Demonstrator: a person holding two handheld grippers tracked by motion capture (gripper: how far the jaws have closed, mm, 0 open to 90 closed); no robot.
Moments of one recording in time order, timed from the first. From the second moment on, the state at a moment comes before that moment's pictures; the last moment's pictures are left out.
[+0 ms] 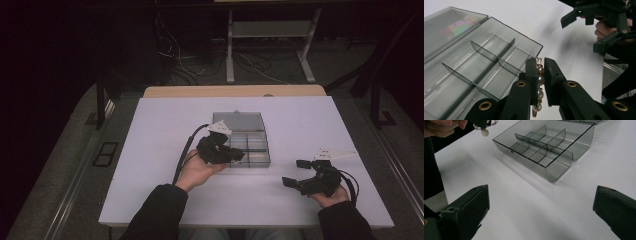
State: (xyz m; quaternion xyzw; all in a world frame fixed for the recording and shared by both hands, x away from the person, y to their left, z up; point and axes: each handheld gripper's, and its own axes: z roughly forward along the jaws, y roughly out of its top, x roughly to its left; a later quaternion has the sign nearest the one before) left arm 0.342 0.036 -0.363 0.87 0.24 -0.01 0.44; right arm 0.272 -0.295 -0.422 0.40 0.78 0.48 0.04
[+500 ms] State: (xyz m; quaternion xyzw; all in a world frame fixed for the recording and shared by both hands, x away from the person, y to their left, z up) left arm 0.366 0.026 -0.366 0.86 0.26 -0.01 0.45; right arm 0.273 -0.295 -0.422 0.40 0.78 0.48 0.04
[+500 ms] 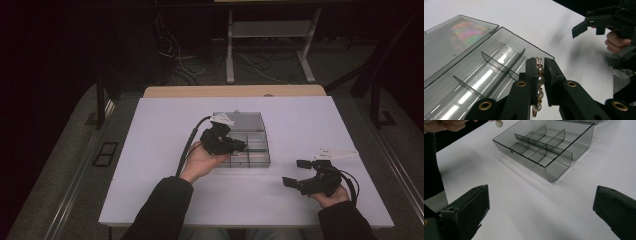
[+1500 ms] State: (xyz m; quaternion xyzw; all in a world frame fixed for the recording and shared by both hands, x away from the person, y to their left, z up) left arm 0.386 0.017 -0.406 0.86 0.29 -0.02 0.42; right arm 0.273 -0.296 -0.423 0.40 0.78 0.48 0.04
